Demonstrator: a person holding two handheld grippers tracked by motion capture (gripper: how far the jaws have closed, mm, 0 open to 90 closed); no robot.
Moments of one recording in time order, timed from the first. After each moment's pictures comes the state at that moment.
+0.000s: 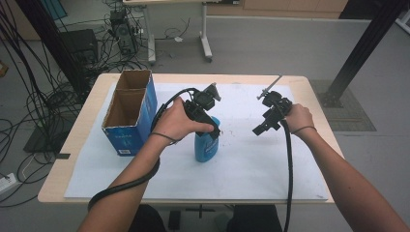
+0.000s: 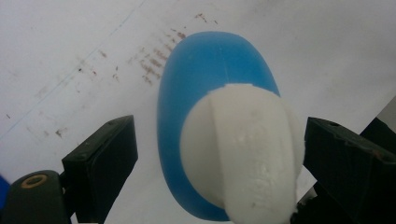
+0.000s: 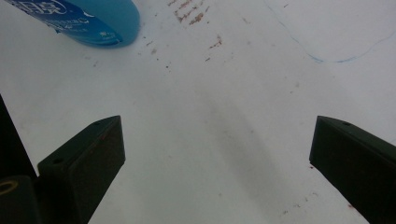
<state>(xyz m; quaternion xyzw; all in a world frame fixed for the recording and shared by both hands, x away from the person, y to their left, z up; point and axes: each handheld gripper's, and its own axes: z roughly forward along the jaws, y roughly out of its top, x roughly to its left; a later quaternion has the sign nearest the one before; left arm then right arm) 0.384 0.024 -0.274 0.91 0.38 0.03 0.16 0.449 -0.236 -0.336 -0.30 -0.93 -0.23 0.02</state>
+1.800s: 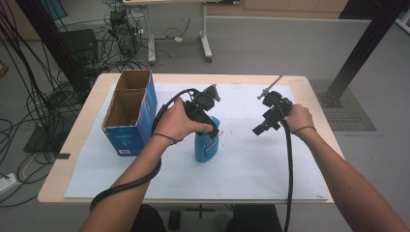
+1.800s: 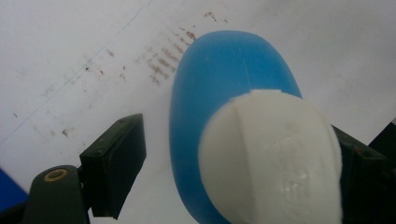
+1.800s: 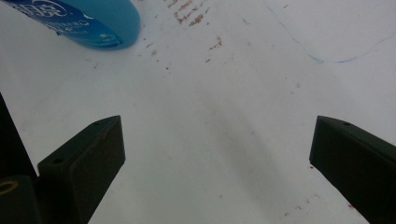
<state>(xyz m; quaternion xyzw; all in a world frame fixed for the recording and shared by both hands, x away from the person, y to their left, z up) 0.387 0.023 -0.281 0.91 0.38 0.04 0.15 0.450 -0.237 -0.338 -0.30 -0.92 -0.23 0.03</state>
